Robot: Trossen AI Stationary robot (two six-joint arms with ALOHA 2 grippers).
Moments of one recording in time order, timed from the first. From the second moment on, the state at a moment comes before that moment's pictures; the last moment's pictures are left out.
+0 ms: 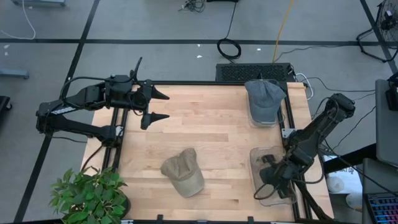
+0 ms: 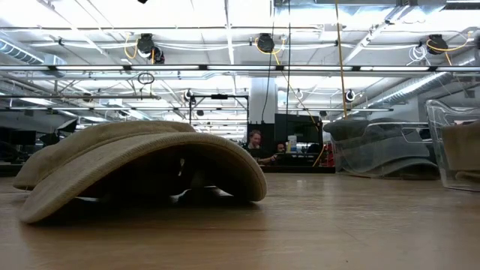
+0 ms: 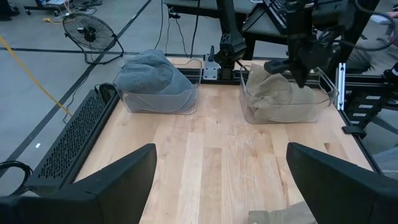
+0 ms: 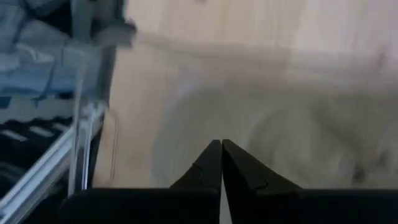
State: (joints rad) left arm 0.18 1.01 1.25 -0.62 0.12 0.04; right arm 0.82 1.20 0.85 -0.81 -0.08 0.62
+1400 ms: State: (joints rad) left arm 0.18 1.01 1.25 -0.62 0.12 0.04; right arm 0.86 0.91 0.65 -0.53 0.03 0.68
